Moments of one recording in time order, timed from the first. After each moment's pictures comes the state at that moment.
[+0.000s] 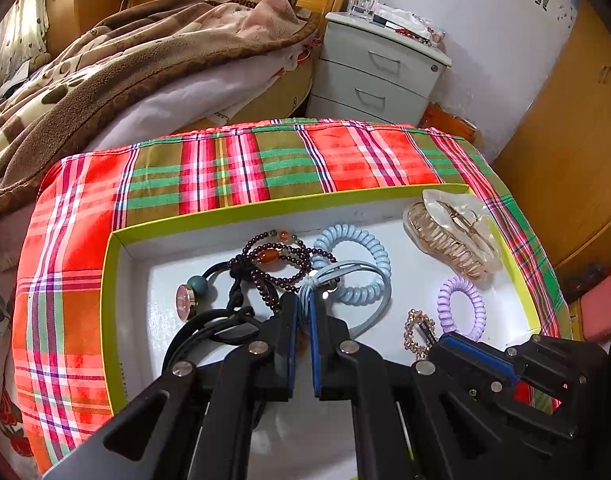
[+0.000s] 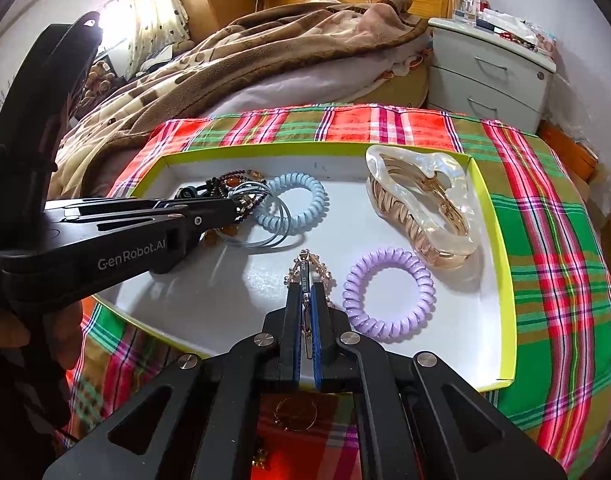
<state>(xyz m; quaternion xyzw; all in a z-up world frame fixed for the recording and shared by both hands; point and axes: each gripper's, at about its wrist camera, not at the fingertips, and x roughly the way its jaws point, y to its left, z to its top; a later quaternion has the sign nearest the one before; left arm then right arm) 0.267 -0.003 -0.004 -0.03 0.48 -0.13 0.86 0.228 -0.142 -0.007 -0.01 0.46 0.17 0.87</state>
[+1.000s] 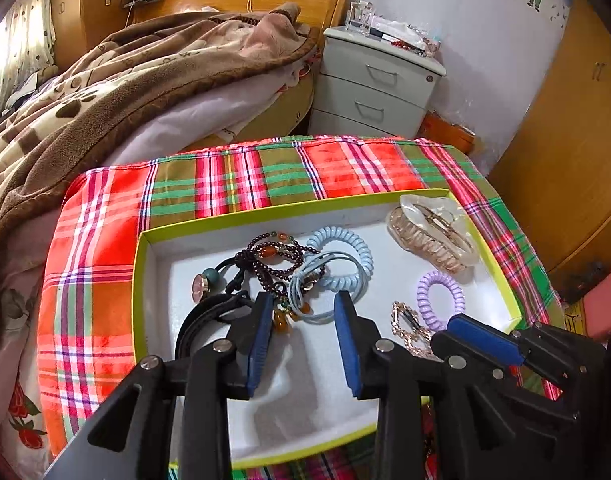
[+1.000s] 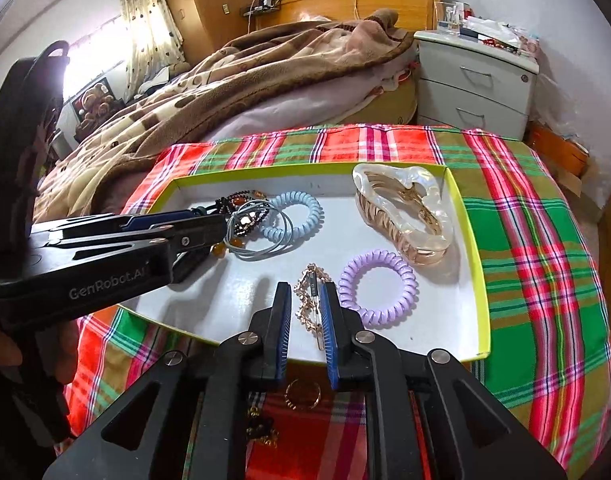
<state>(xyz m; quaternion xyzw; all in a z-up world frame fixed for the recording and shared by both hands) 0.239 -0.003 0.022 -0.02 0.46 -0.12 0.88 0.208 -0.152 0.012 0.02 0.43 0.16 0.89</state>
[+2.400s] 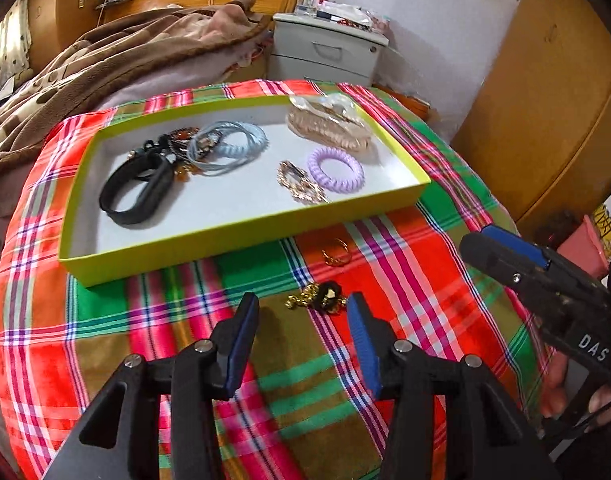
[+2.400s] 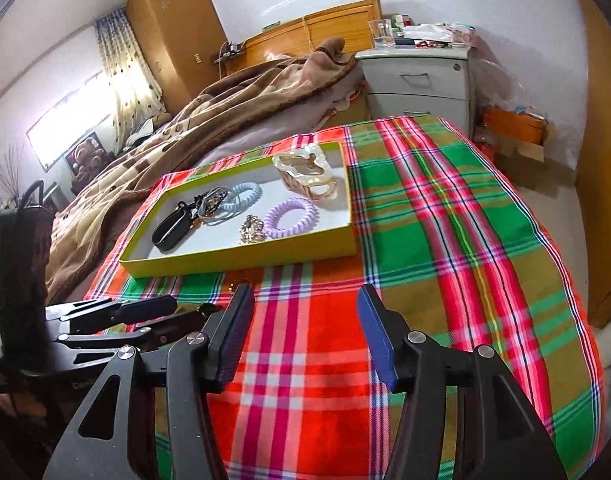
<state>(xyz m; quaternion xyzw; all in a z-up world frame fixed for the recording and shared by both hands) 0.127 -0.053 -0.004 -0.01 0.47 -0.18 0.87 0.117 -0.237 0.010 0.10 0.38 0.12 0.91</state>
